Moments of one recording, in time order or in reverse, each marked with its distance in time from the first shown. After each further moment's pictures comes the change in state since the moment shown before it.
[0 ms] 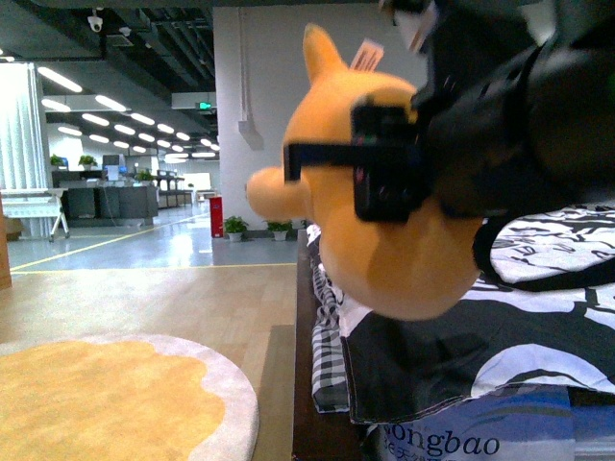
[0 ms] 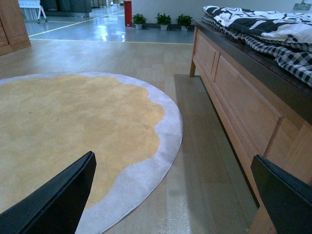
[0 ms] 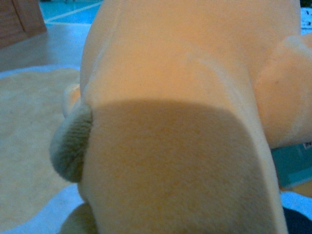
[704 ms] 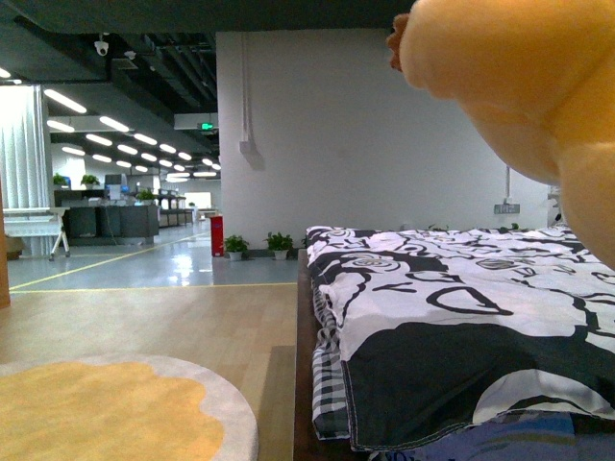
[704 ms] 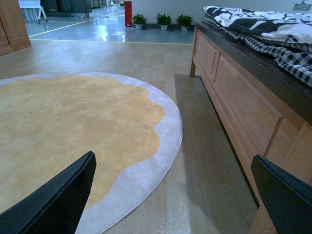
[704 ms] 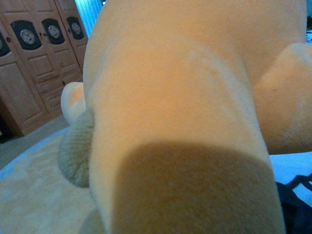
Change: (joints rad) left arm 0.000 0.000 0.000 0.000 0.000 0.000; right arm -0.218 -0.796 -0.409 -0.212 -0.349 0.181
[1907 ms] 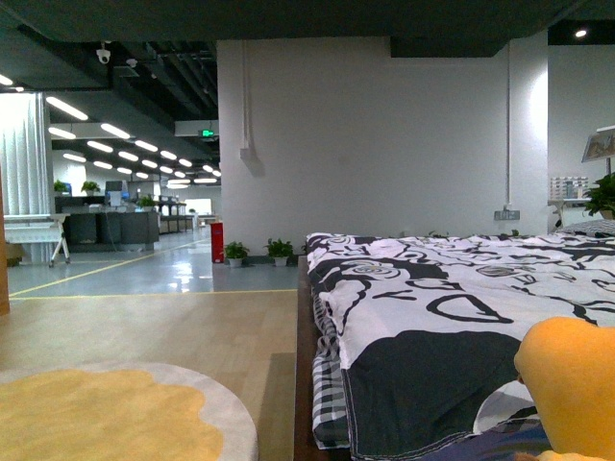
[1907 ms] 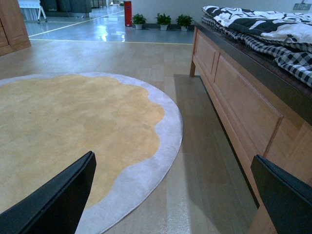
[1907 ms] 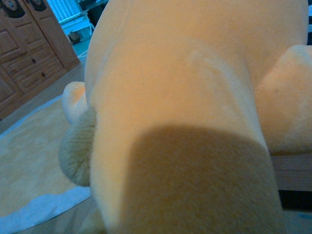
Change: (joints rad) left arm 0.000 0.000 0.000 0.000 0.000 0.000; right arm -0.035 -0.530 -0.536 -0.158 0.050 0.088
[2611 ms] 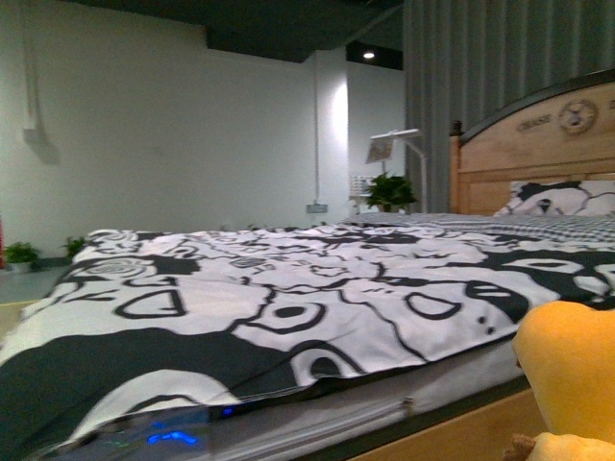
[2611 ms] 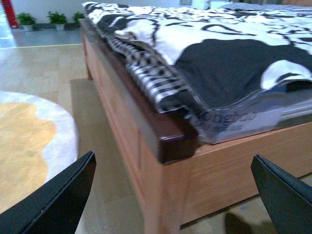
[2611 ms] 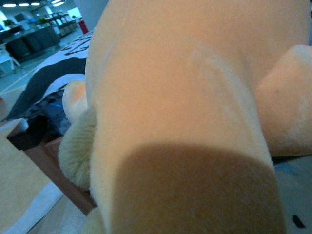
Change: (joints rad) left arm 0.000 0.000 0.000 0.000 0.000 0.000; right arm 0.005 -0.002 0.000 0.000 0.003 0.000
